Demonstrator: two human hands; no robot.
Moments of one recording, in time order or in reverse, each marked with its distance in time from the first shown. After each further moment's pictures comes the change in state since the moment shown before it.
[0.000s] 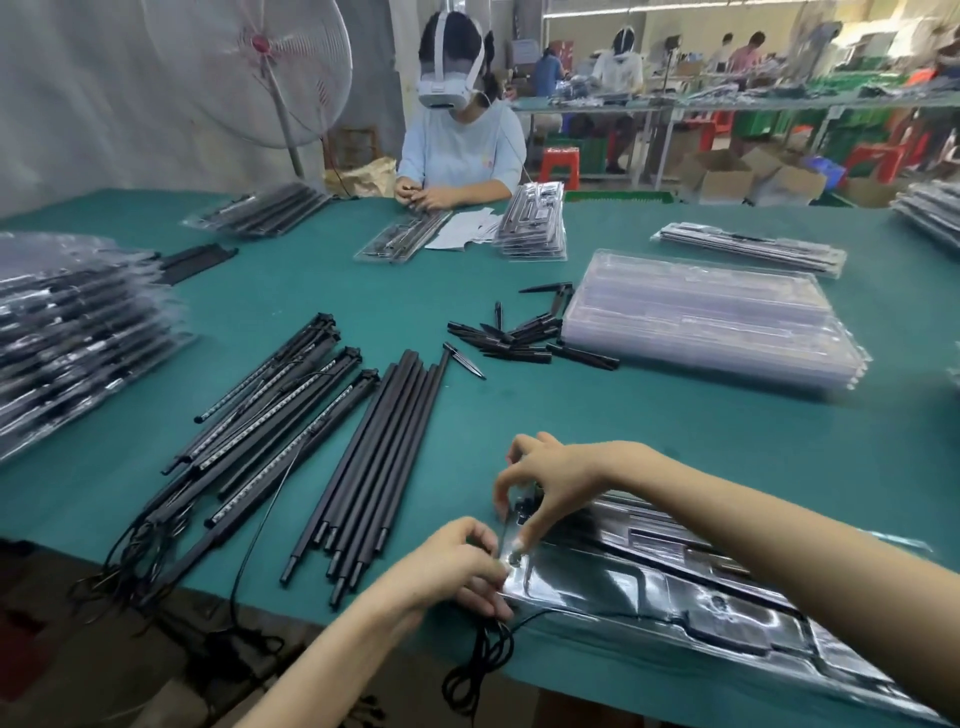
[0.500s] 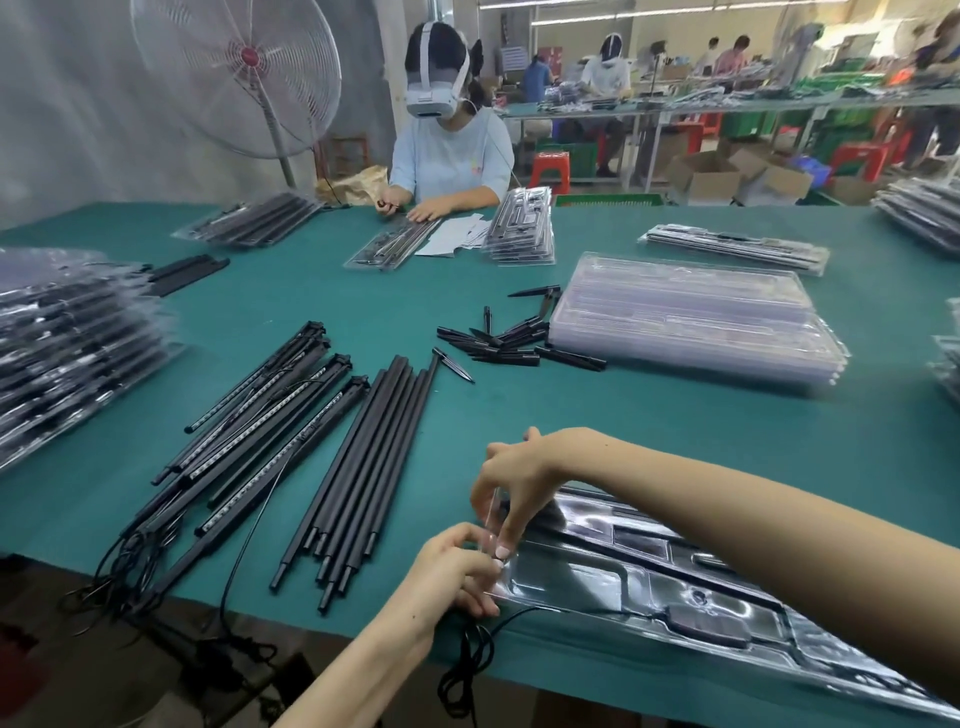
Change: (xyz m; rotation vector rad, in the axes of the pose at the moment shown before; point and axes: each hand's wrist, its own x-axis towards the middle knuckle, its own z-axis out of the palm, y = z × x) left_hand 0.003 -0.011 0.015 -0.130 0.164 0.079; right_hand 0.020 -0.009 -0.012 -0.237 -0.153 -0.100
